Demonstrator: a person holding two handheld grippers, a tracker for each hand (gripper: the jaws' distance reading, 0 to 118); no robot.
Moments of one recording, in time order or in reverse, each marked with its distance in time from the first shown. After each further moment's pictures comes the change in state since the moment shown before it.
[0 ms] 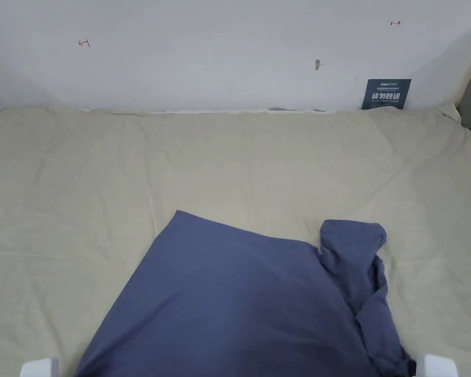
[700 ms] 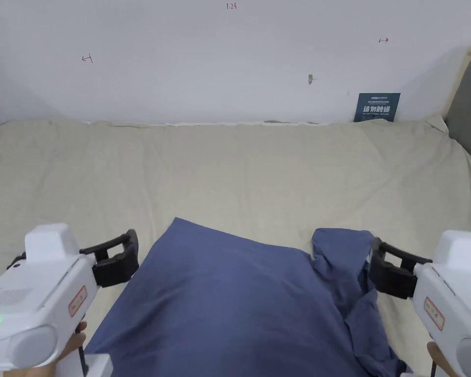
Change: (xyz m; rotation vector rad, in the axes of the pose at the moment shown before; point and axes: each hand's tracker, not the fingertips) left arm 0.101 0.096 0.181 0.852 -0.144 -0.048; right arm -0.049 0.095 0.187 0.745 -0.010 0.048
